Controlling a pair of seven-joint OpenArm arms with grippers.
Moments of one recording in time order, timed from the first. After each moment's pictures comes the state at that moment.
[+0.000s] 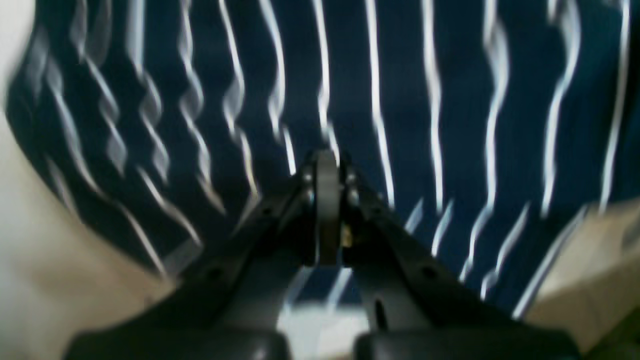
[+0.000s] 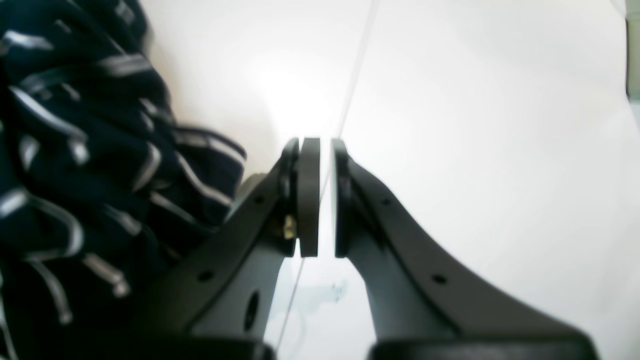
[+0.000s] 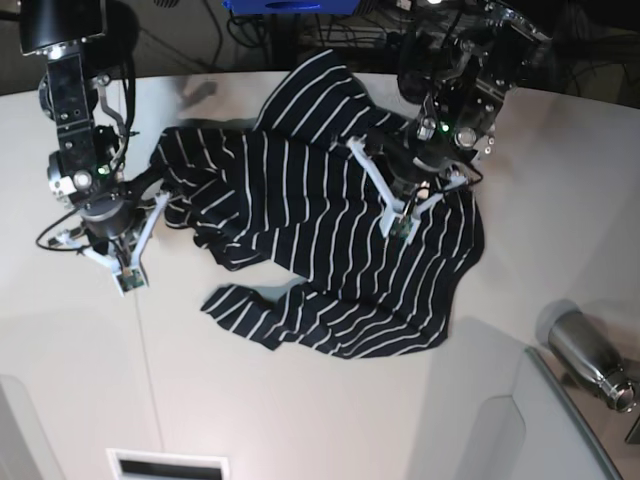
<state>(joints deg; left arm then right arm) 11.4 -18.4 22.7 100.5 -14.5 8.0 53.2 -5.2 12.1 -5.4 92.0 -7.6 7.5 -44.6</state>
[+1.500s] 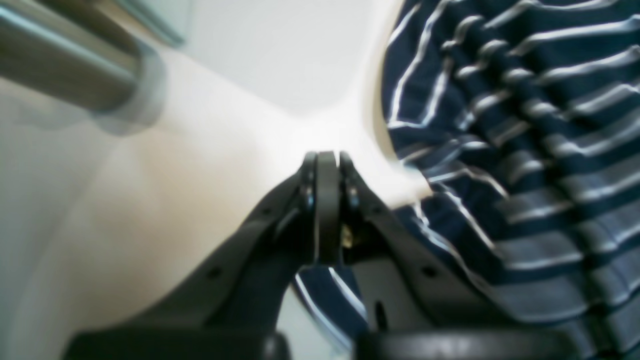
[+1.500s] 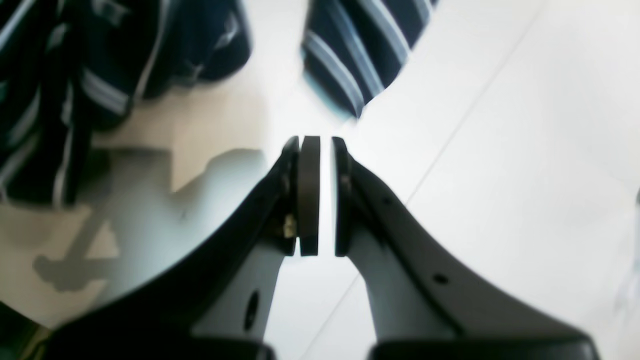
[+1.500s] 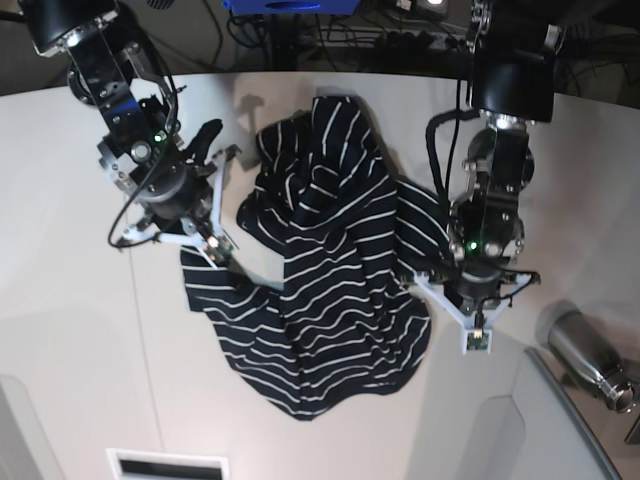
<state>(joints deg) -5.4 -10.4 6.7 85.8 0.6 8.4 43.3 -4.2 13.7 -24.7 99.0 -8.3 9.3 -51.3</state>
